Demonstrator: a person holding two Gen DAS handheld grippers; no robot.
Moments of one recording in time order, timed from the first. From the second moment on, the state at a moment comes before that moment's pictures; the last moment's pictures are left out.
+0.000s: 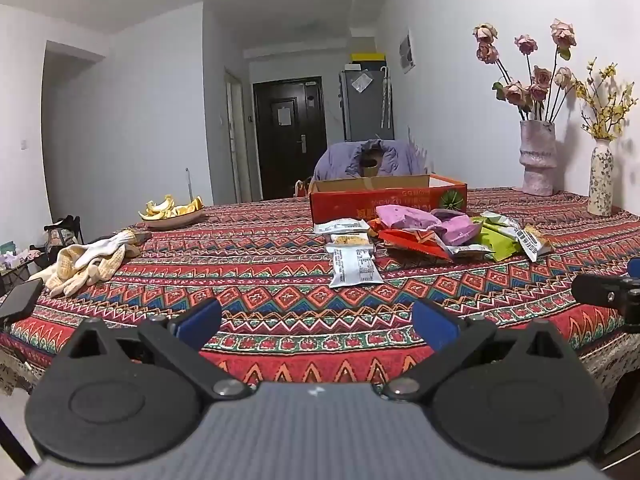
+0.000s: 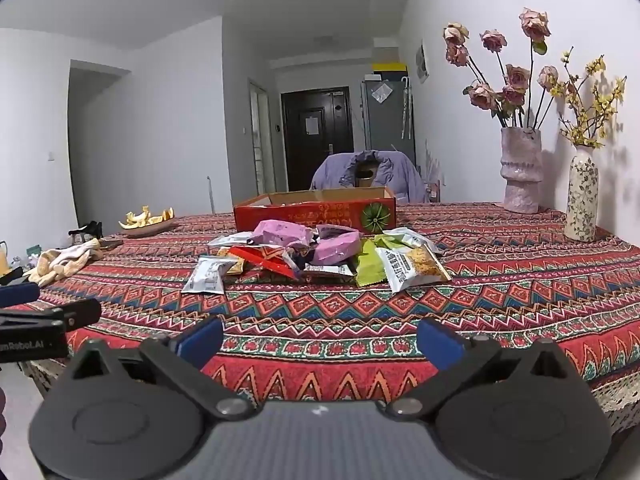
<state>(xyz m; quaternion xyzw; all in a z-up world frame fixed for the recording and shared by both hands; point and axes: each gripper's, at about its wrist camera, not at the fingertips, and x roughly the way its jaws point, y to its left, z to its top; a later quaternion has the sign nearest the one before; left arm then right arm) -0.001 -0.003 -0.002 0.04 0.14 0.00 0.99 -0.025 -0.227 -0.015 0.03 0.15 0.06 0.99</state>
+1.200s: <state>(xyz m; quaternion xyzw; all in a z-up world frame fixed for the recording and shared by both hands) 0.000 0.000 0.000 0.03 0.14 0.00 0.99 -0.025 -0.234 -0.012 0.04 0.14 0.06 0.99</state>
